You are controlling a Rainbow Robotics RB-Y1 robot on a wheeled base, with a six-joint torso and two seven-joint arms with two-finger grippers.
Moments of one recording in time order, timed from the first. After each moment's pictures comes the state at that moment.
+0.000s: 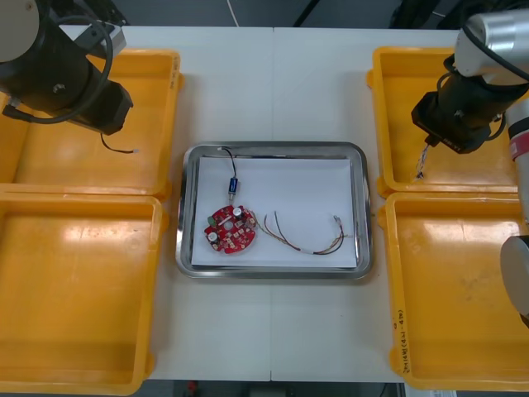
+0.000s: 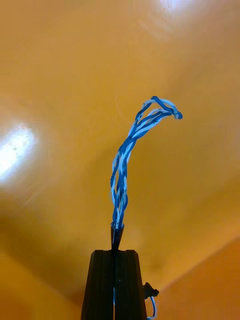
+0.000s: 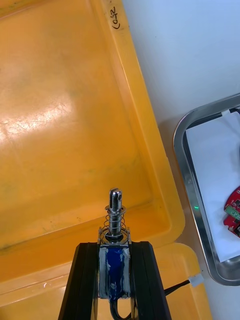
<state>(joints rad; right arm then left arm) -0.89 -0.43 -0.09 -1.22 -0.27 1.68 0.77 -0.77 0.66 -0.06 -1.85 0.70 1.91 -1.40</state>
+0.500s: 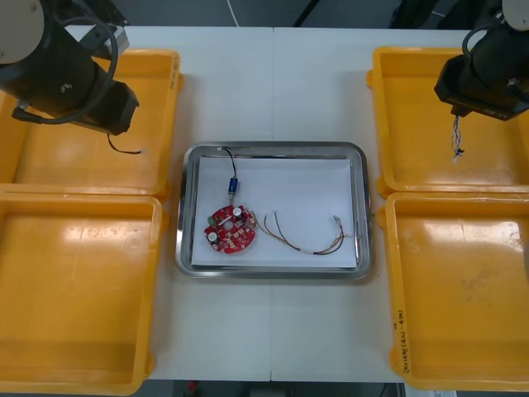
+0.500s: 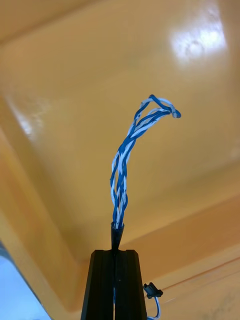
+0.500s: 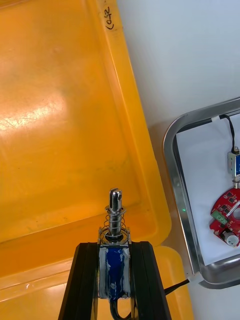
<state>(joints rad) -0.88 -0.50 -0.09 -1.56 -0.33 1.91 1.01 -0.77 0.64 -0.06 -1.85 0.71 1.91 -1.34</state>
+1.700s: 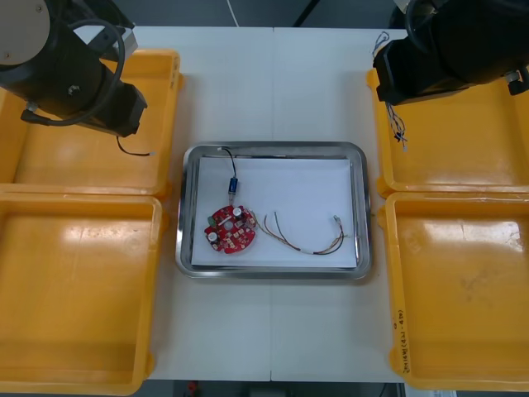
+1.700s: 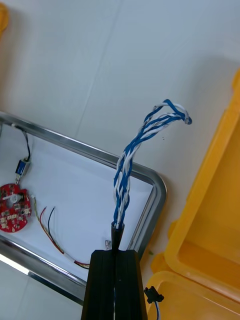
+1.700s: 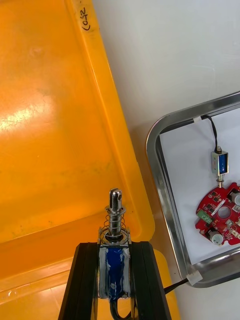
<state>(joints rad) -0.88 -0.57 0.05 -1.95 -0.86 1.92 1.22 -0.77 0.61 -0.05 -1.85 0.72 1.91 -1.34</state>
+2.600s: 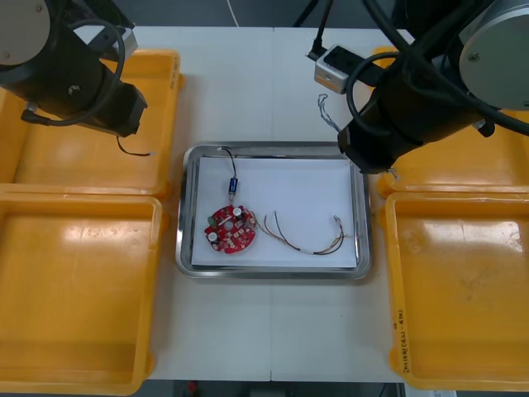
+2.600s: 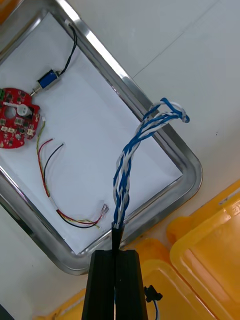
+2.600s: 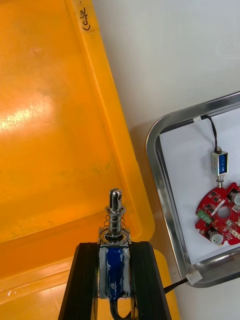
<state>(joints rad) -0.88 -0.64 0.32 -2.09 -0.93 1.92 1.45 -0.77 0.61 -0.05 -1.85 0.72 1.91 -1.34</state>
